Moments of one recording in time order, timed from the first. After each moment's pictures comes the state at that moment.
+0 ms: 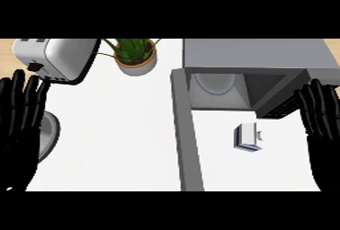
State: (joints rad) left arm -0.01 0.09 0.01 -2.10 0.03 -0.02 -0.04; right arm 0.06 -0.12 0.03 -2.10 -0.01 -0.01 0.01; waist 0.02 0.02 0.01
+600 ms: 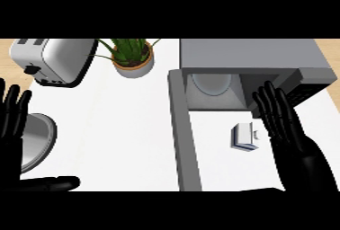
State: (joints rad) left arm 0.06 0.08 0.10 -2.14 0.08 0.02 0.09; right arm 0.01 -0.05 0.23 -2.12 0.09 -0.01 0.06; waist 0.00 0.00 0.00
